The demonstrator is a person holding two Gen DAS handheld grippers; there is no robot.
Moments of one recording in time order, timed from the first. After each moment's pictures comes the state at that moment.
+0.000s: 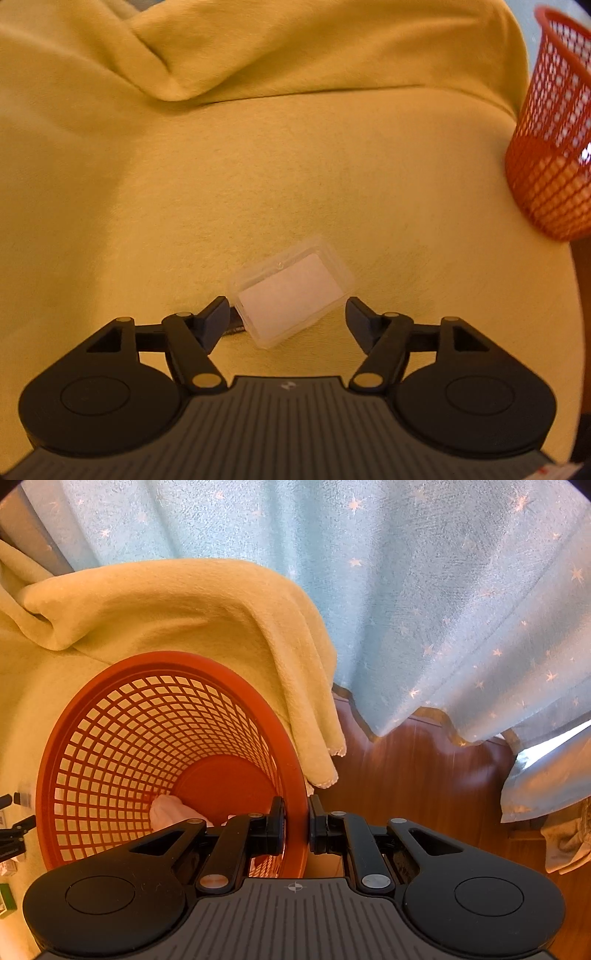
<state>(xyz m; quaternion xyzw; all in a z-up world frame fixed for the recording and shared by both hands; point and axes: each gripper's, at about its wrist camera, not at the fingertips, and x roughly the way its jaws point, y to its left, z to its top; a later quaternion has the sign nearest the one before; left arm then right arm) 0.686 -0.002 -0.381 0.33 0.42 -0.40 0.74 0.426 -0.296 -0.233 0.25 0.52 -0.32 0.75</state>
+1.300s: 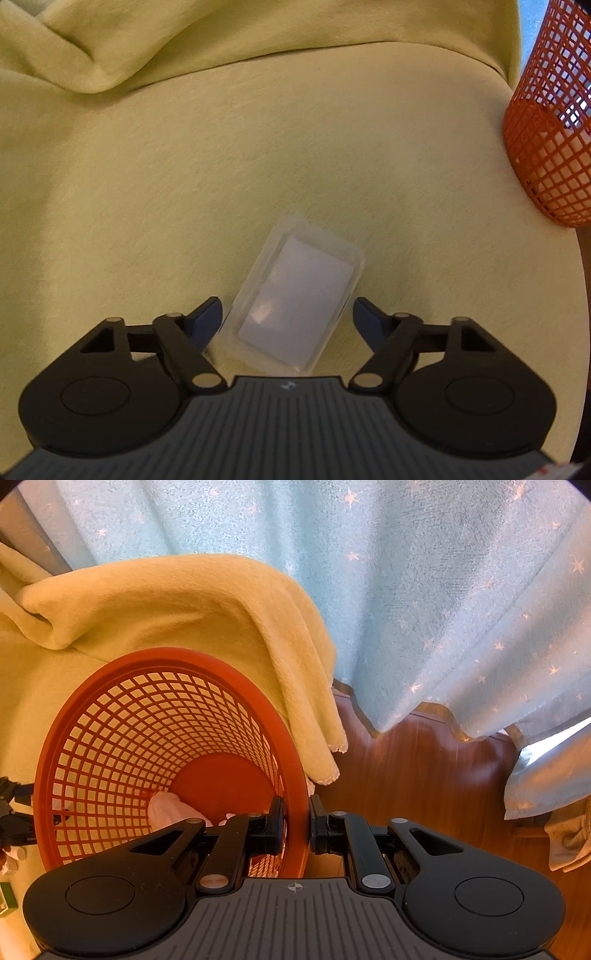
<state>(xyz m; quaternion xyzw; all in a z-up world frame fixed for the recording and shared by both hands) 0.691 -0.051 -0.423 0.36 0.46 -0.43 0.68 0.422 -0.299 -0.238 0.26 0.52 -0.32 0.75</state>
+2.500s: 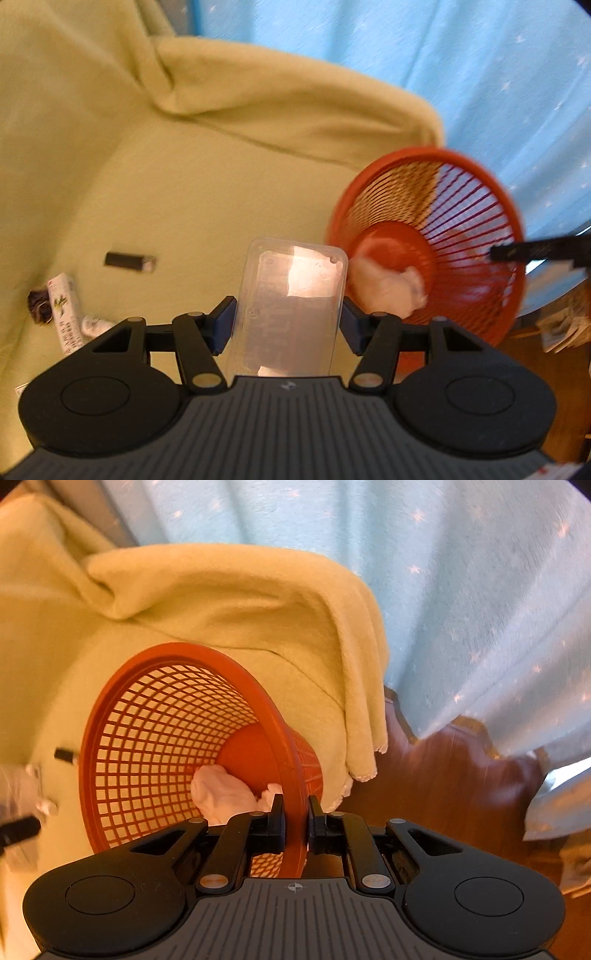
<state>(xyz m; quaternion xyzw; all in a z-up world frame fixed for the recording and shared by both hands) 0.567 -0.031 -0.222 0.14 0.51 -0.36 0.77 0.425 -0.255 -0.221 0.22 0.53 -0.24 0.78</state>
